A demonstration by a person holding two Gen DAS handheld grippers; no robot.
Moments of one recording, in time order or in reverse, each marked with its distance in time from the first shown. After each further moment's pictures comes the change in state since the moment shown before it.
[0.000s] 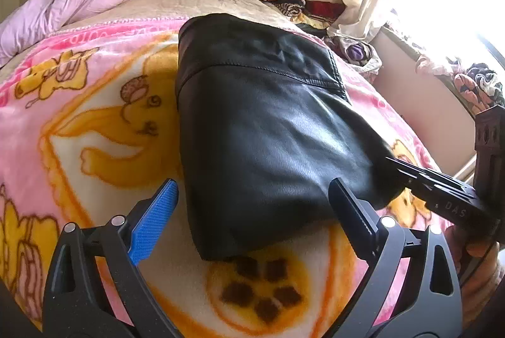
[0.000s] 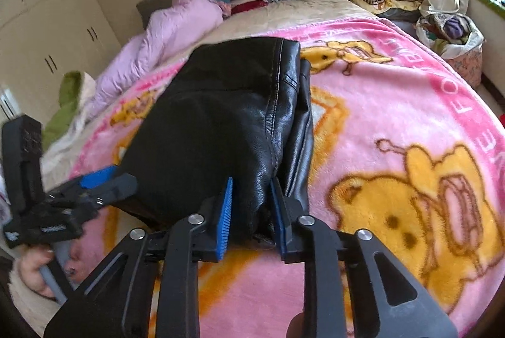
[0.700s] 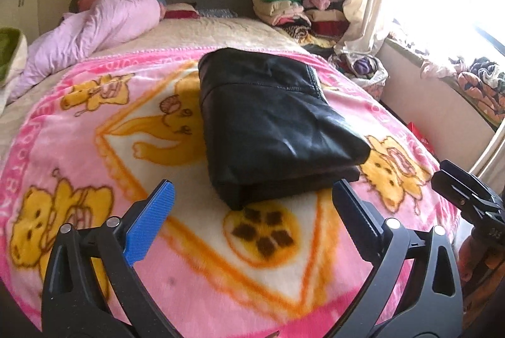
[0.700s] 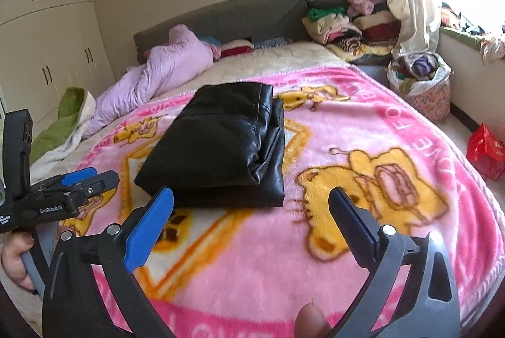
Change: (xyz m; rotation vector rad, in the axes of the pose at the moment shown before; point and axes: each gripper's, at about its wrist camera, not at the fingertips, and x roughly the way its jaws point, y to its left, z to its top) left arm -0.094 -0.027 -0.044 0.036 -0.133 0.106; right arm -0.120 0.027 -0.065 -0.047 -0.252 -0.100
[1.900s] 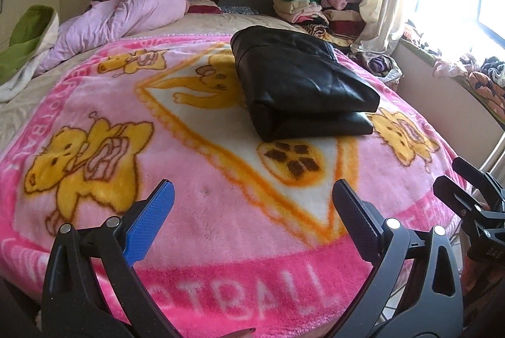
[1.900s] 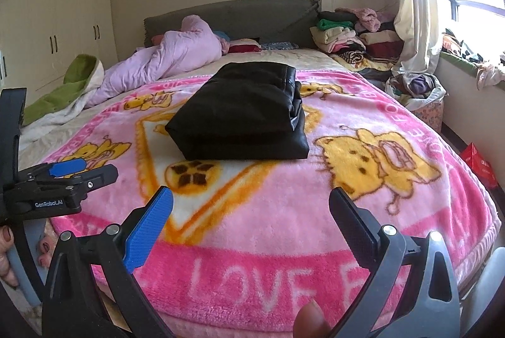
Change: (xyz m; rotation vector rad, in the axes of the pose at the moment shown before) left arm -0.038 0.020 -0.078 -0.039 0.002 0.073; right arm -0.021 0.053 -0.069 -0.114 0.010 -0.051
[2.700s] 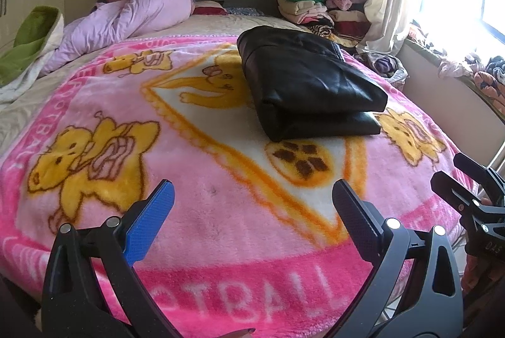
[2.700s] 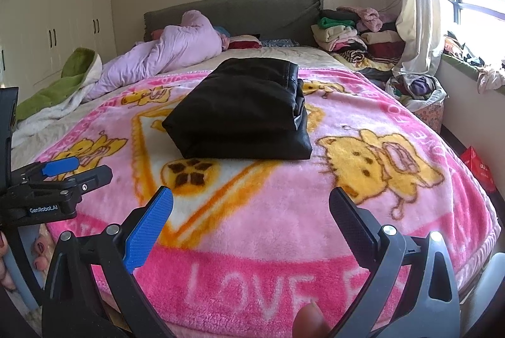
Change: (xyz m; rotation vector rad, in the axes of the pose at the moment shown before) left arm 0.002 0.001 -0.002 0.005 -0.010 0.029; right arm 0.014 0.005 0.002 -0.023 0.014 -0.006
